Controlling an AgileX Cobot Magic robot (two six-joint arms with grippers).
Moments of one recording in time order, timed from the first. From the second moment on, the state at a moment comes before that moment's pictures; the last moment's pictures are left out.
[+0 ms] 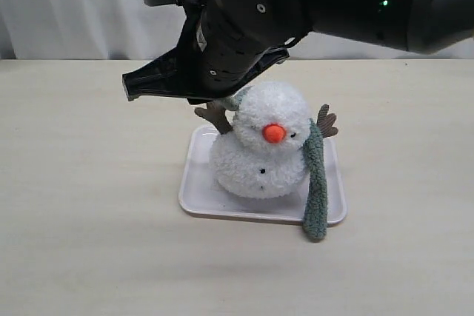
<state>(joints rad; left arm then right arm) -0.02 0.00 0.00 0.04 0.34 0.06 0.84 1.78 -1.56 -0.30 0.86 0.58</state>
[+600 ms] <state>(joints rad) -0.02 0.00 0.00 0.04 0.34 0.06 0.91 1.80 -1.41 -0.25 0.90 0.54</state>
